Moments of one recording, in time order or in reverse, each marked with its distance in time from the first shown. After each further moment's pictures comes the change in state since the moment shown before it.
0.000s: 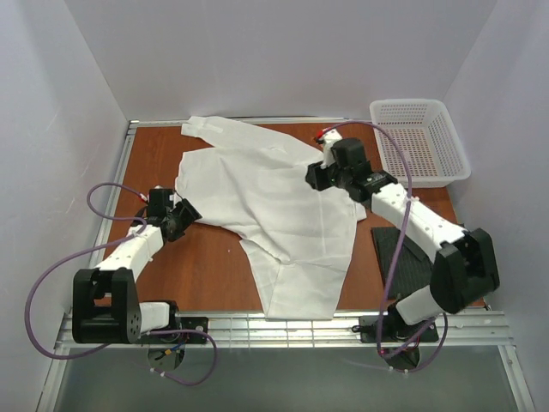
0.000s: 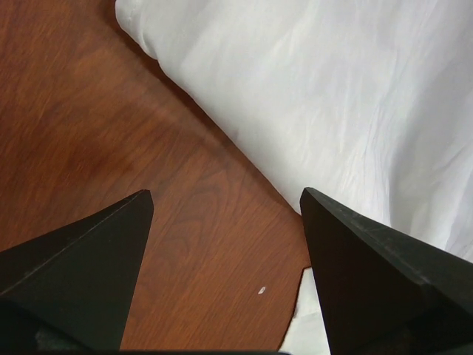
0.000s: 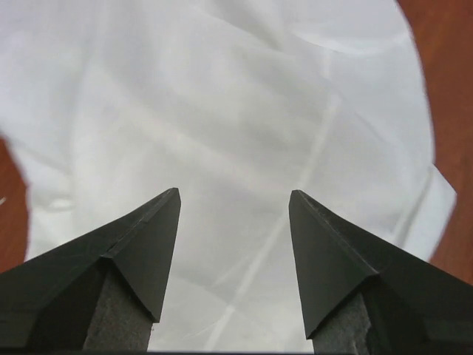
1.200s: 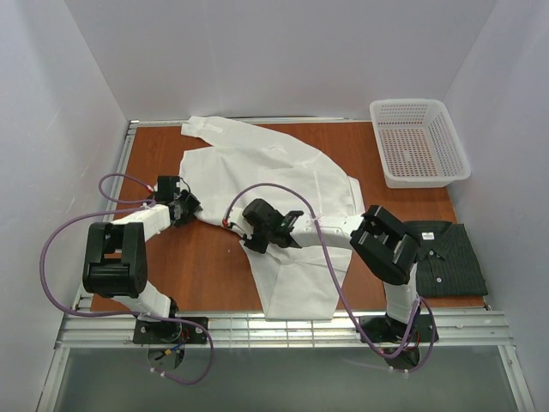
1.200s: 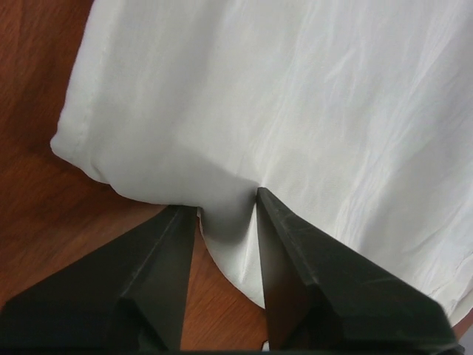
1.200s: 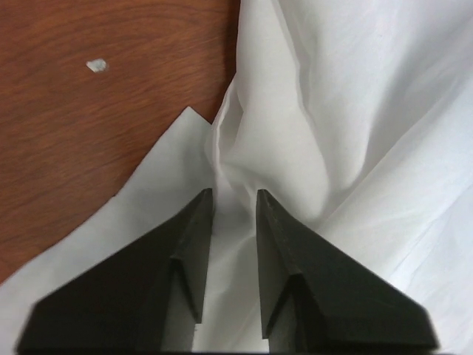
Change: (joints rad) left arm -0.001 0.331 0.130 0.188 0.023 -0.102; right arm 0.592 0.388 0.052 0.115 0.105 -0.382
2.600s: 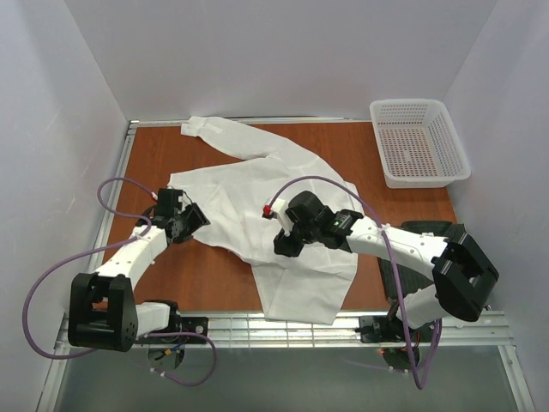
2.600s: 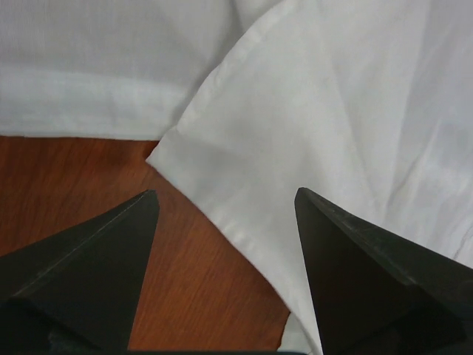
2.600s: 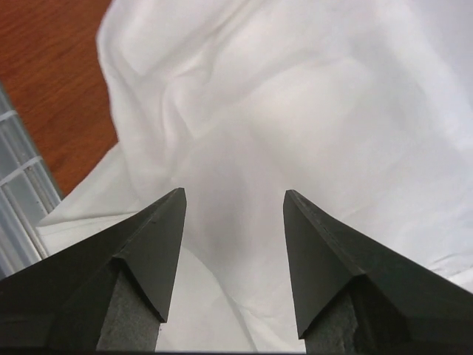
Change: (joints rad) left arm -0.090 -0.346 -0.065 -0.280 -0.016 0.148; right arm -0.105 -0.470 -0.256 -0.164 -0.283 0.195
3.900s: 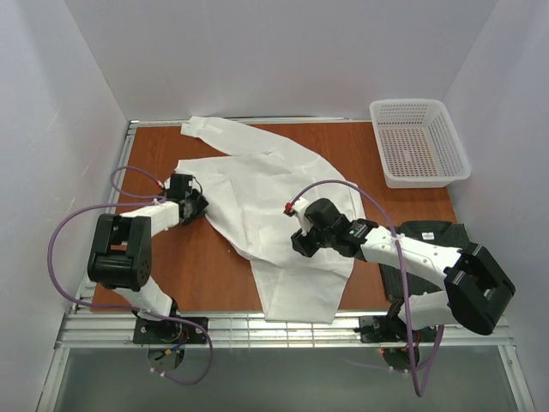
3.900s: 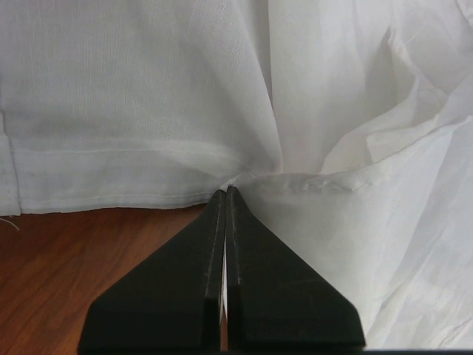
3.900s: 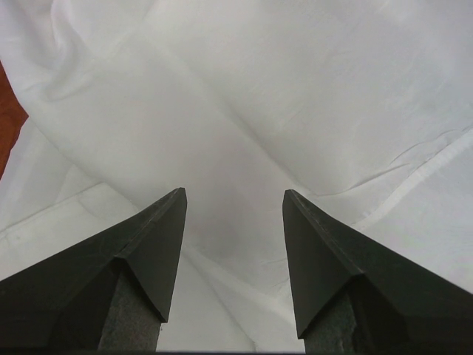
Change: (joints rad) left arm 0.003 0.392 0.077 0.291 -0.077 -0.129; right arm -0.076 -0.117 -0.190 0.056 0.197 0.122
